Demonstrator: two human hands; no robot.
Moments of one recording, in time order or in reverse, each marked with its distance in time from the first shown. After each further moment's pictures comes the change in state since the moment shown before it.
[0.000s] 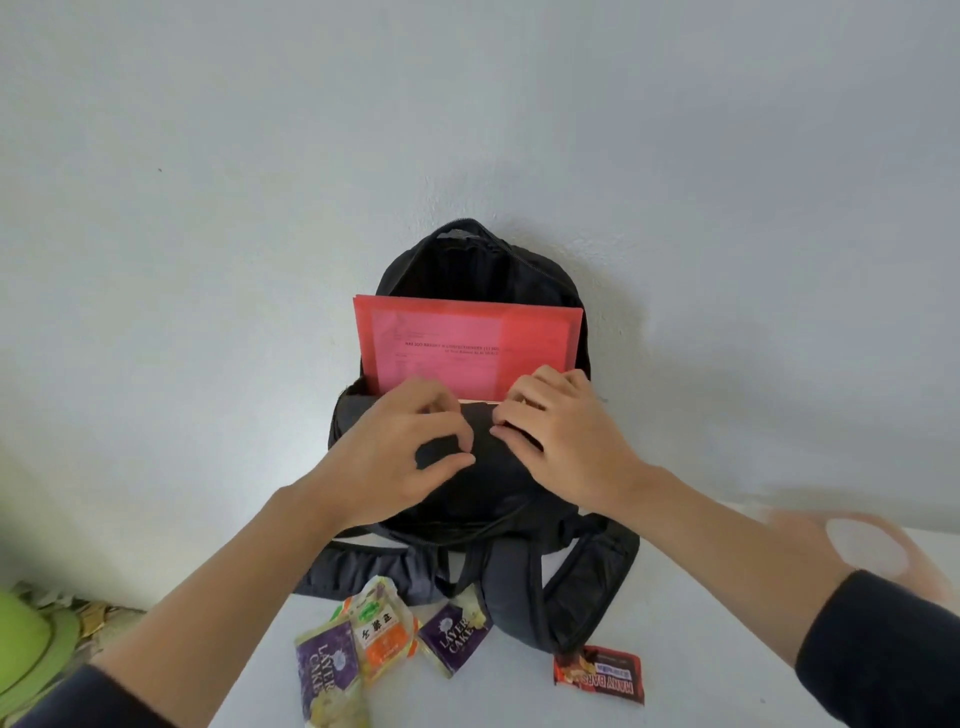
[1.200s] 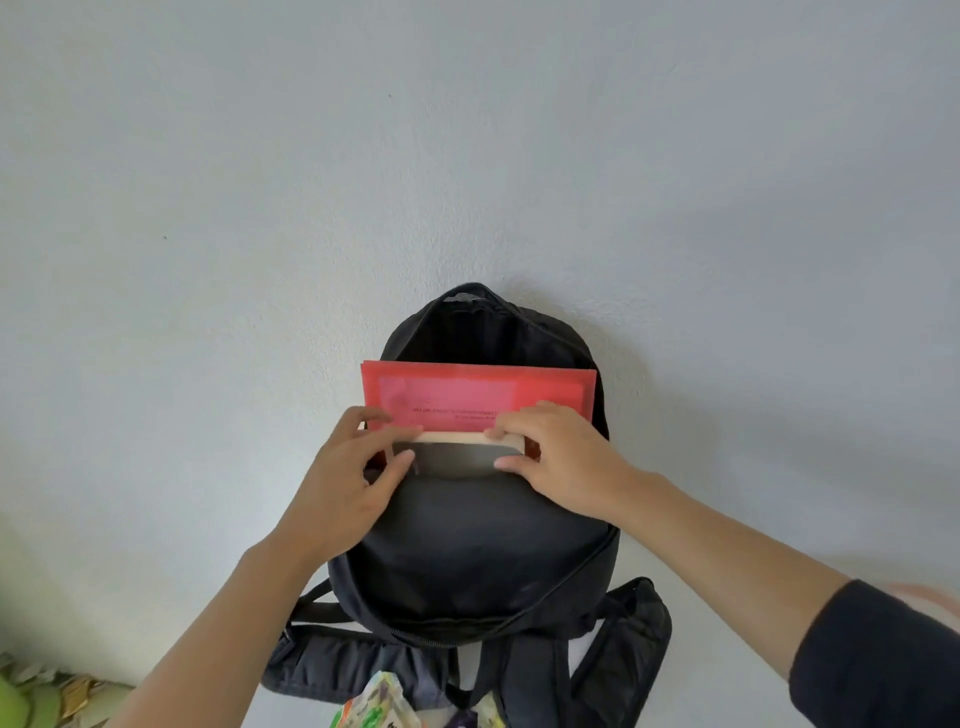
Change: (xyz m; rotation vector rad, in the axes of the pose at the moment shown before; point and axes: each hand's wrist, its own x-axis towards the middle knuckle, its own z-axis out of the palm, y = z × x) left_hand 0.010 -0.066 -0.005 -0.148 0.190 -0.439; right_hand 0.055 0.035 0.011 0.359 -0.312 0.324
